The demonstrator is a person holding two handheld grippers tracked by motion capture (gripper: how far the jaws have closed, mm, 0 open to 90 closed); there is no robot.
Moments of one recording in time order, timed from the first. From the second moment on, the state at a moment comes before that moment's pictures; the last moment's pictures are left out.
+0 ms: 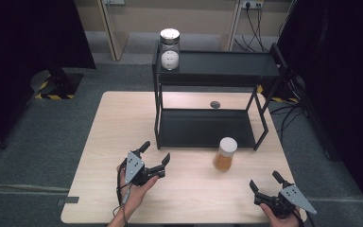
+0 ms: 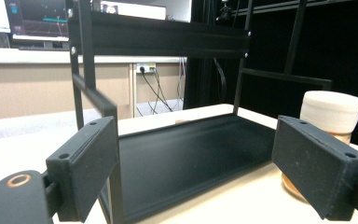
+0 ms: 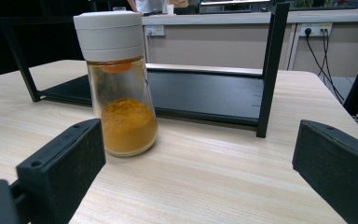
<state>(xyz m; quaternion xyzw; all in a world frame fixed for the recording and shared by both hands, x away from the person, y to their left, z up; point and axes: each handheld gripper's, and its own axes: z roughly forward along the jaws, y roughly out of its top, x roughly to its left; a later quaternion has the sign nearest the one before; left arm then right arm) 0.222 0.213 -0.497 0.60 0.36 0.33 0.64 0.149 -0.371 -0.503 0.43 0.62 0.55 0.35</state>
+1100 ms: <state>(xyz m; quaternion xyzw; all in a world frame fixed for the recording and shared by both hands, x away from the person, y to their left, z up) 0.214 0.217 -0.524 0.62 0.39 0.31 0.61 0.151 -0.370 -0.503 0.43 0.63 0.56 0.34</state>
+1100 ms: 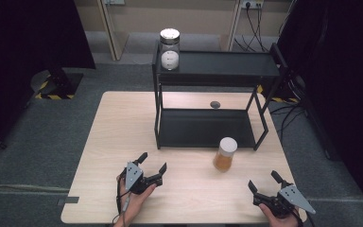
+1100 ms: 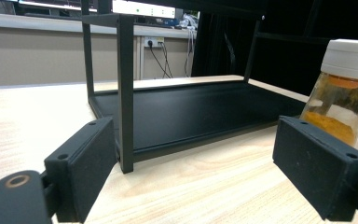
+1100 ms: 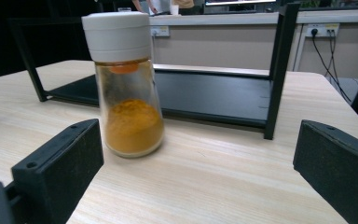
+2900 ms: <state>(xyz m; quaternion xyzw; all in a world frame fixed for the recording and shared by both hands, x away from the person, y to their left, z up) 0.217 0.218 -0.524 0.62 0.40 0.30 0.61 0.258 -0.306 -0.466 0.35 0.68 0.57 0.32</state>
